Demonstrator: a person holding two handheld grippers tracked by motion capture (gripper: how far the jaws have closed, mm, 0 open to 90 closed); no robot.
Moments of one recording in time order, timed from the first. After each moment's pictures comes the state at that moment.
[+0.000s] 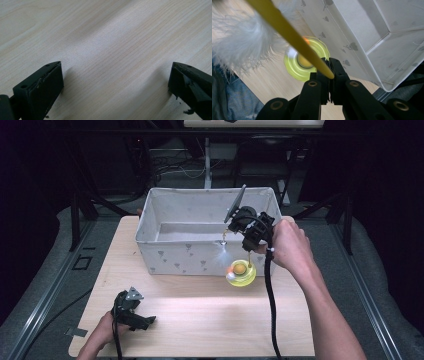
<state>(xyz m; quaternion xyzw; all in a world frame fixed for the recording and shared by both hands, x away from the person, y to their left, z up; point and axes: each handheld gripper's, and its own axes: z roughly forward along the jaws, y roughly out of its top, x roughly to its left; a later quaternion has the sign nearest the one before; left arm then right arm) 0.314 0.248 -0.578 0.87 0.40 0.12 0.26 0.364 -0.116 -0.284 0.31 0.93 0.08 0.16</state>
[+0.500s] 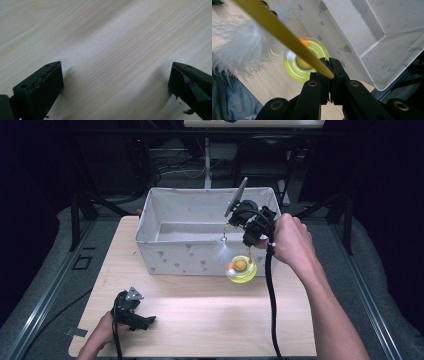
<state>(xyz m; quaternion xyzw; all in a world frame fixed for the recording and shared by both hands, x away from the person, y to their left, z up) 0.314 0.248 -0.578 0.87 0.40 0.12 0.27 0.365 -0.116 -0.271 0.31 0.93 0.09 0.17</state>
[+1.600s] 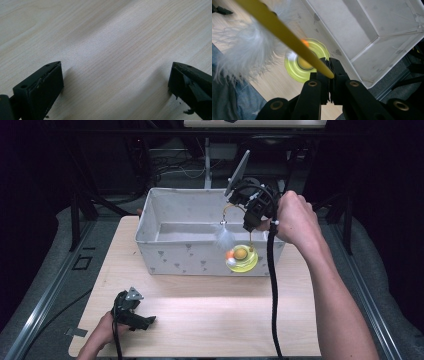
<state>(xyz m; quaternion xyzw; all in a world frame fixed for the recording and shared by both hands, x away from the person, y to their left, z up) 0.314 0.248 -0.578 0.87 0.40 0.12 0.27 0.377 -0.115 -0.227 0.32 0.93 0.09 0.15</state>
